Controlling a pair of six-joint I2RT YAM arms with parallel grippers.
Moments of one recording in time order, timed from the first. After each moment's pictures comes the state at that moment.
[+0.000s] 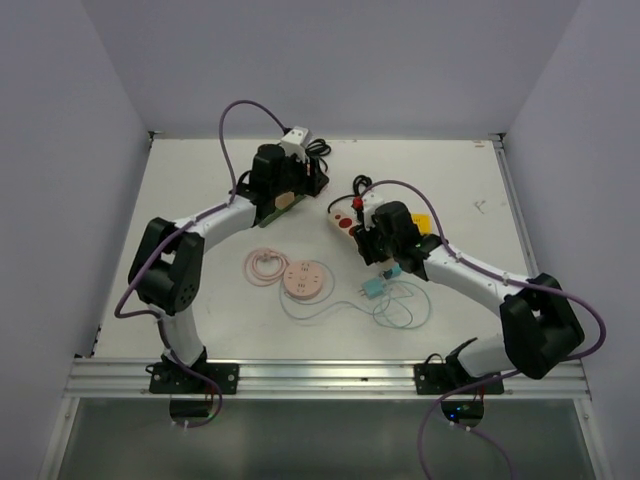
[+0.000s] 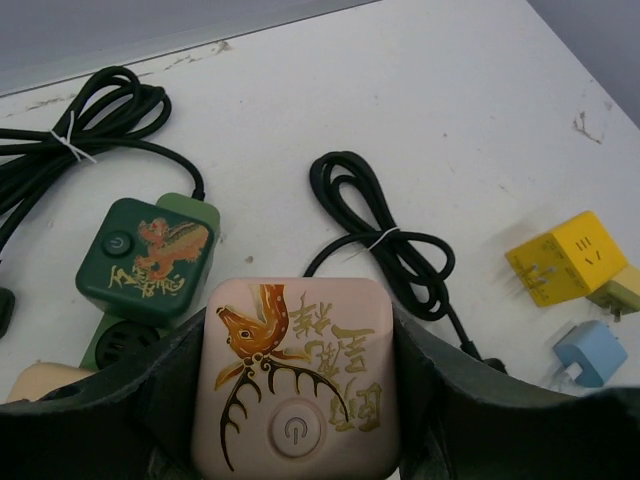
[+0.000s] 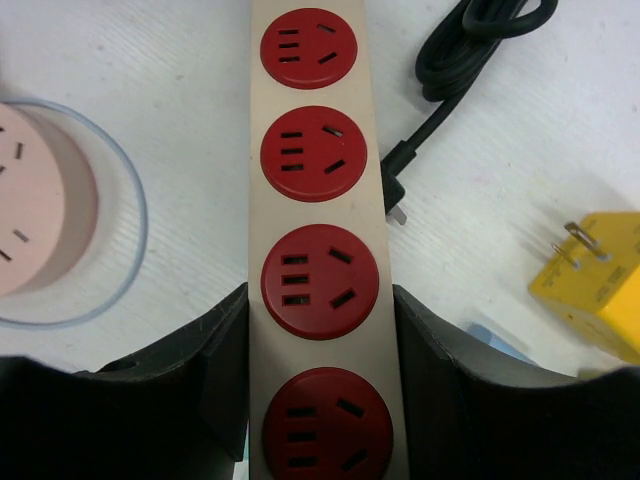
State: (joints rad) left arm -0.46 1.84 1.26 0.24 0.22 -0.21; right arm 0.59 1.41 0.83 -0.14 0.05 -0.02
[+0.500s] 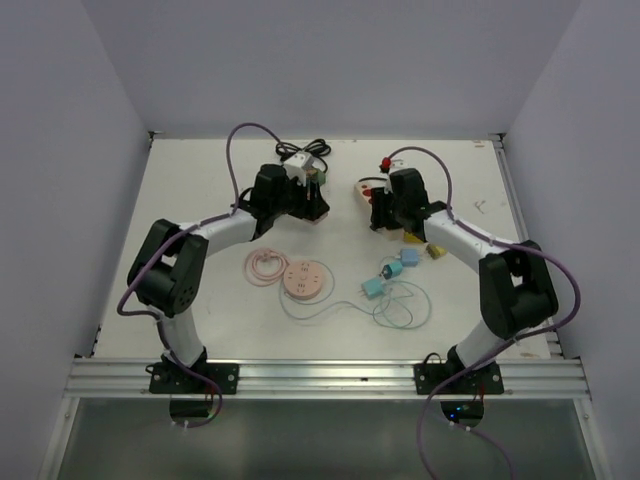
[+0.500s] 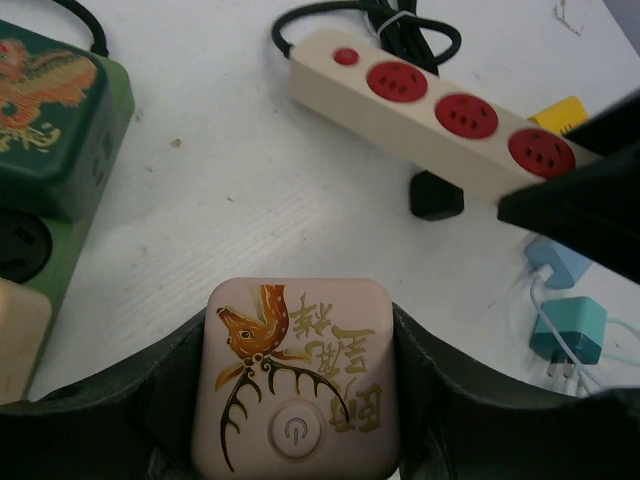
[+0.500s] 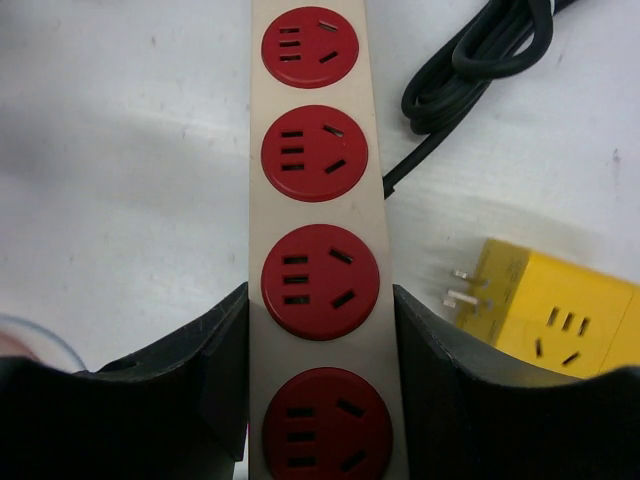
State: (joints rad) left arm -0.46 1.82 1.12 0.24 0.29 -0.24; right arm 0.39 1.61 1.03 -0.19 0.06 0.18
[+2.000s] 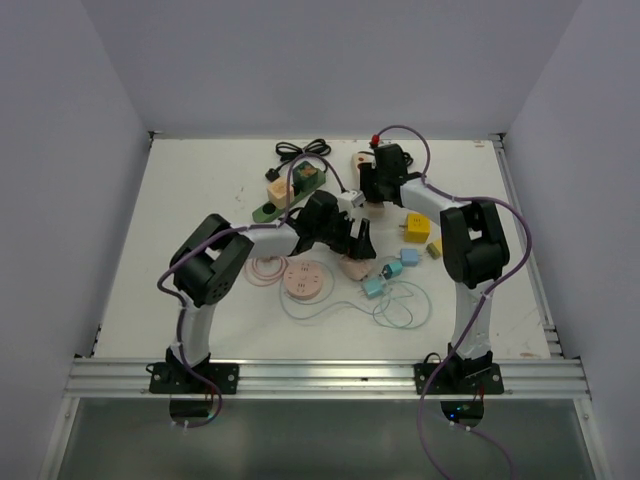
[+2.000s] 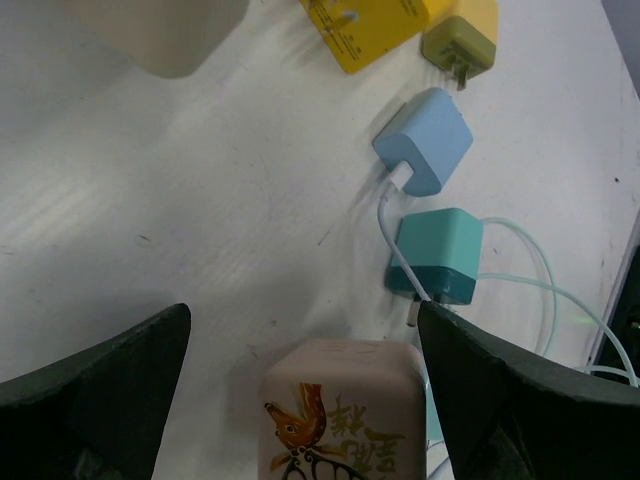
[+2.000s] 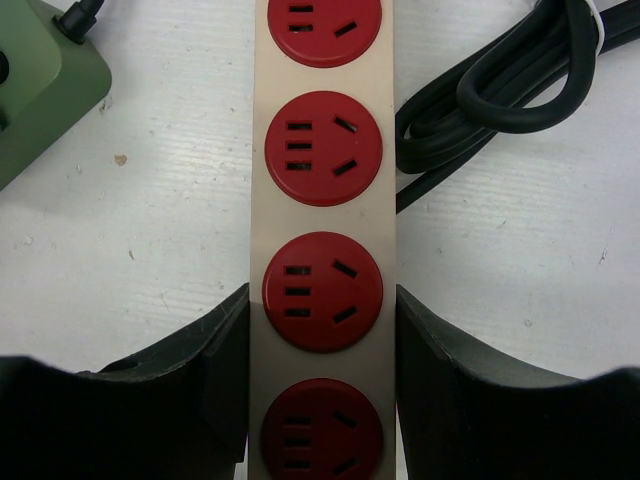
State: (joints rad) left arm -0.70 2.04 1.20 0.21 0.47 -0.40; right arm 0.34 2.07 1.48 -0.19 0.07 0.26
